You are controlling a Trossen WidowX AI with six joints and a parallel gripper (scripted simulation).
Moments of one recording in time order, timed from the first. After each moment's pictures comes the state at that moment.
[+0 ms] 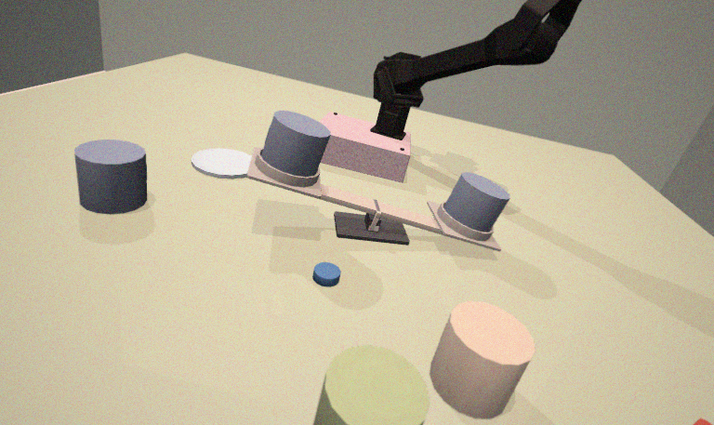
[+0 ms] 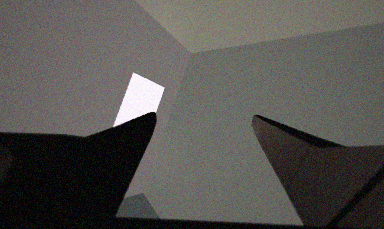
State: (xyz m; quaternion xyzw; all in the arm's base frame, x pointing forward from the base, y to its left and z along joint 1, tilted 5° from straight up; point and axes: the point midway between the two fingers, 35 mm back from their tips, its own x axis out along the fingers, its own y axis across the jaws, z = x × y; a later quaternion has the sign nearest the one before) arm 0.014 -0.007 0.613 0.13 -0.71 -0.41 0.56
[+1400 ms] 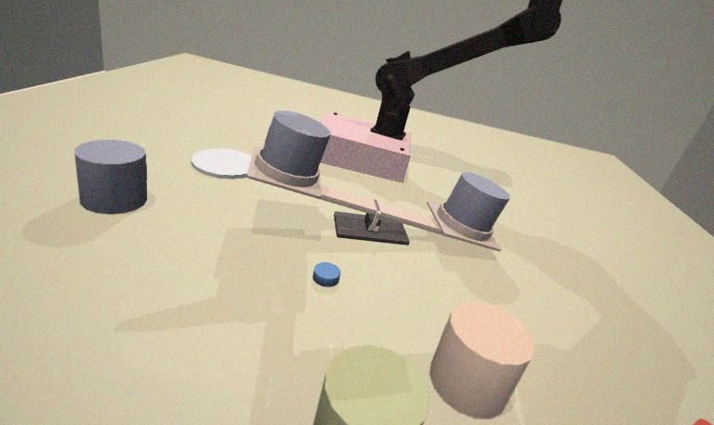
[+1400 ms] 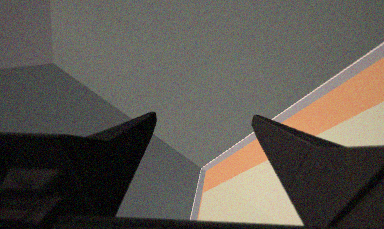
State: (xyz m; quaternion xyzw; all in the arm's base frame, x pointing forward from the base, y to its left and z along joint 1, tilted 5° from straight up) arm 0.046 -0.159 0.484 0.31 -0.30 -0.51 0.74
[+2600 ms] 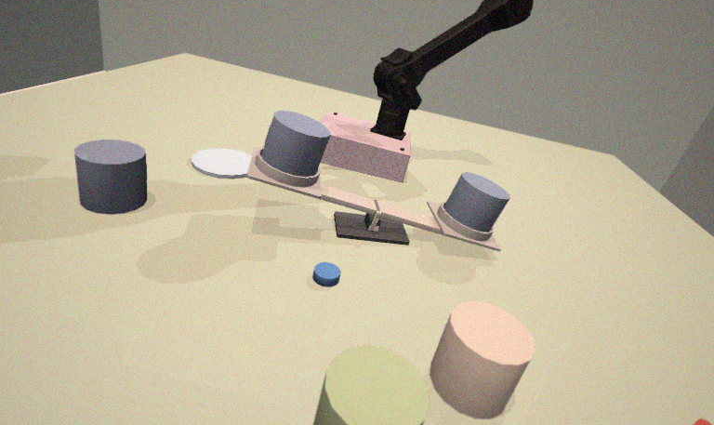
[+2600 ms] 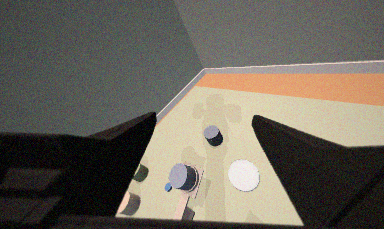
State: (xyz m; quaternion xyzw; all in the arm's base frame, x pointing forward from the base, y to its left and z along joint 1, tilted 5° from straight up) arm 0.165 -0.151 0.356 0.26 0.08 -0.32 0.91
